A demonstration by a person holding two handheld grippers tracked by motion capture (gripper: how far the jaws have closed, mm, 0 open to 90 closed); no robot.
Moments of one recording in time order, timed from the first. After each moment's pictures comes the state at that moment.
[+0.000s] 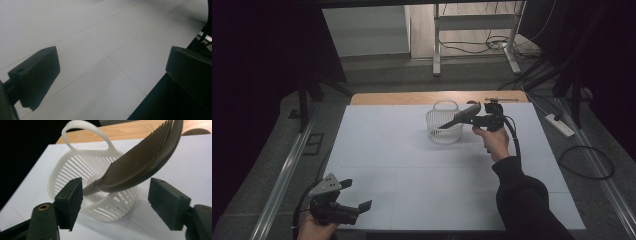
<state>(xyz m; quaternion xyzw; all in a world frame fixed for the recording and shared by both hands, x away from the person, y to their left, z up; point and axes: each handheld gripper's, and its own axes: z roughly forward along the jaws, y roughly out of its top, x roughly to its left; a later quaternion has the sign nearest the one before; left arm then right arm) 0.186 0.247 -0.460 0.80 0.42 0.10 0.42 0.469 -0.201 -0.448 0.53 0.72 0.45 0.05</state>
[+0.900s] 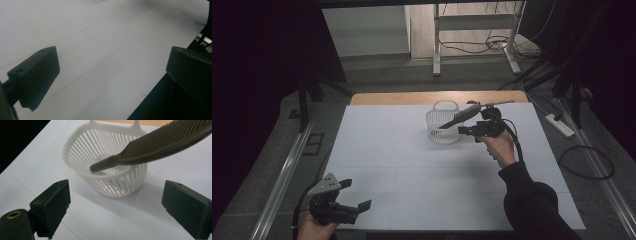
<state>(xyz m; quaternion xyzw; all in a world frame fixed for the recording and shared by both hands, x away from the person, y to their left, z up) 0.187 0.250 -0.460 0.79 0.42 0.10 0.43 0.440 -0.194 -0.436 0.47 0.78 0.40 0.06</state>
